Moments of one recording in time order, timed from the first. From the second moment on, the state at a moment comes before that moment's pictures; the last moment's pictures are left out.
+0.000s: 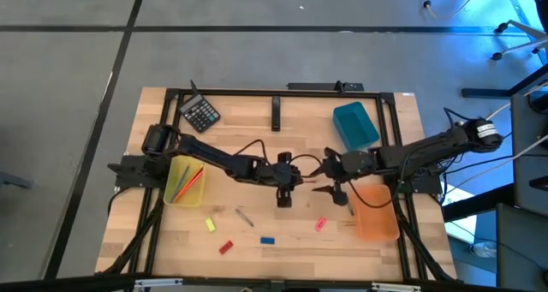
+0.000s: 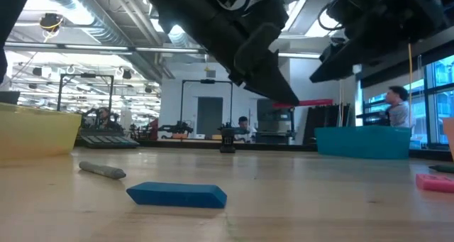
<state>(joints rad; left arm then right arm) -0.13 1.96 1.26 0.05 -0.22 -0.02 0.18 1.16 0.52 0.08 0.00 0.10</state>
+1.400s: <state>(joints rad) -0.14 1.96 1.26 0.09 -0.24 -0.02 0.18 1.30 0.52 0.06 0.12 0.11</state>
